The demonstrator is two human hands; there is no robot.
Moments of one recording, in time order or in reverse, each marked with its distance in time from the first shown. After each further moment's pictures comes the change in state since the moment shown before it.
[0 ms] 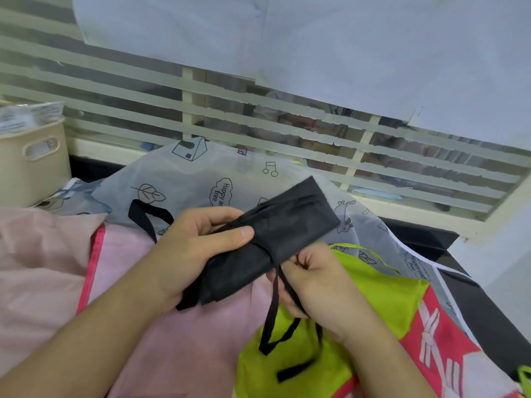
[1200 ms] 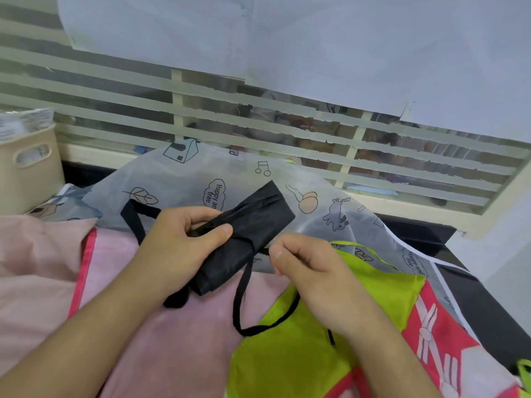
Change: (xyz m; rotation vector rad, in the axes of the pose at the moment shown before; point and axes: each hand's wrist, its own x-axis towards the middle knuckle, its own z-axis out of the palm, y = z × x) left_hand 0.006 -0.006 -0.004 0.441 0.276 0.103; right_hand -0.004 -0.006 -0.016 -0.342 -0.004 -0.195
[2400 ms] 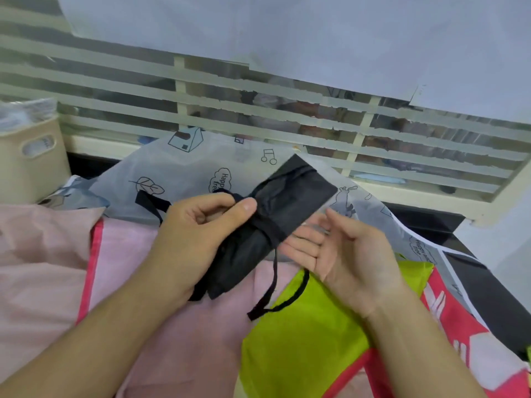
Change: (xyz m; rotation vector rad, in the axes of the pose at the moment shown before) left_hand -0.011 0.005 0.016 -0.334 -0.026 0.083; right_hand 0.010 0.024 -0.013 1.193 0.056 0.422
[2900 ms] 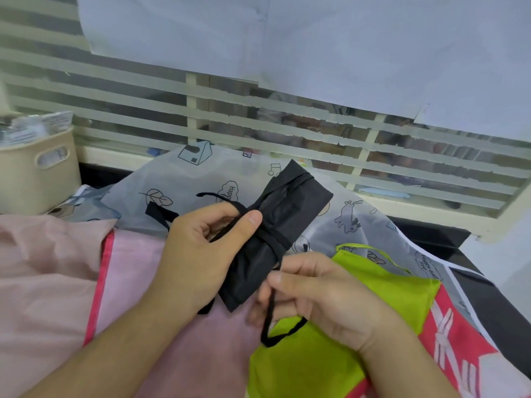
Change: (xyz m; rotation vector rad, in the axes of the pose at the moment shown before) left_hand -0.002 0.002 0.000 0.173 0.102 0.185; right_hand -0.006 0.022 0.018 -0.453 -0.344 0.094
